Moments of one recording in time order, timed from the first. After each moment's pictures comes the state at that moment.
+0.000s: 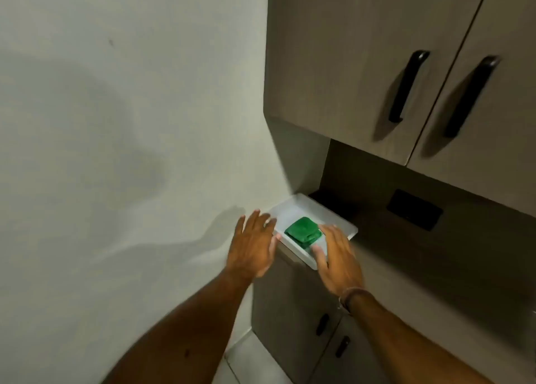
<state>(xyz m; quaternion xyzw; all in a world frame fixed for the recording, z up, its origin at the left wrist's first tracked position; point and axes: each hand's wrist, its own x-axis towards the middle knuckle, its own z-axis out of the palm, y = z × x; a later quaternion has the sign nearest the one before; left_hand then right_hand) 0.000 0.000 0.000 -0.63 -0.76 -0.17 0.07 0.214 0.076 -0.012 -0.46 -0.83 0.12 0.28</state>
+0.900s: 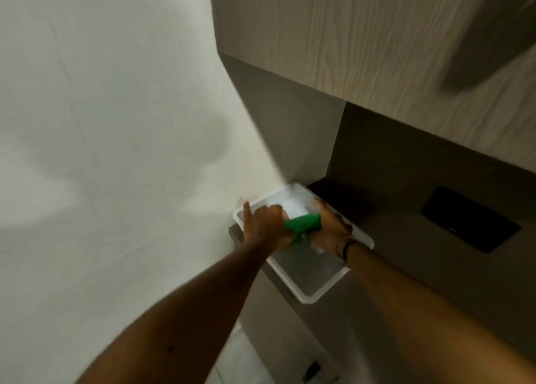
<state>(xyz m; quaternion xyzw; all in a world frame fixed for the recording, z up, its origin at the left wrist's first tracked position) 0.012 0.221 -0.072 -0.52 -0.83 -0.16 -0.09 0.158 0.316 -0.079 -0.46 -0.81 0.35 0.13</state>
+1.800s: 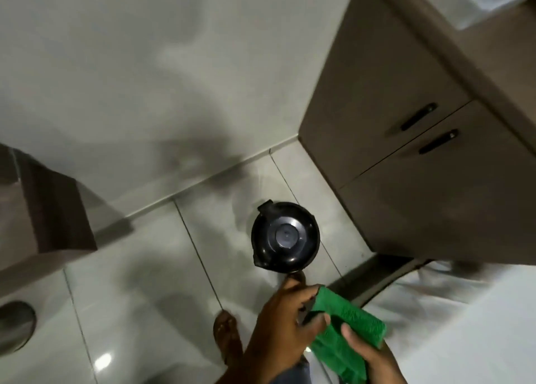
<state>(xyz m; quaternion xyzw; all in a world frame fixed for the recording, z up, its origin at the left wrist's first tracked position) 0.207 -0.443 -0.292 -0.33 -0.70 -0.37 -0.52 0.365 -0.366 -0.256 -0.60 -0.19 0.76 0.13</state>
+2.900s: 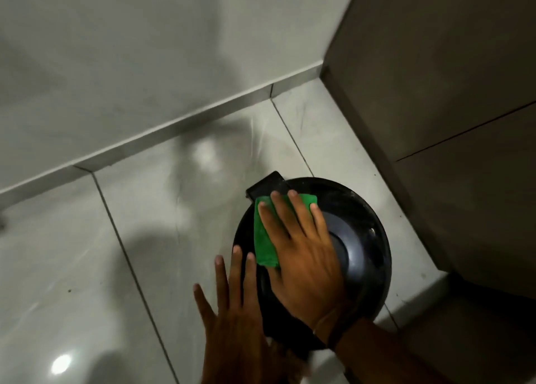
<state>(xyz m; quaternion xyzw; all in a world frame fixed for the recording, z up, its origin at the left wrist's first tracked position) 0.156 -0.402 -0.781 -0.39 -0.89 -0.05 -0.23 0.186 -0.249 -0.740 -0.26 -0.95 0.14 -0.04</state>
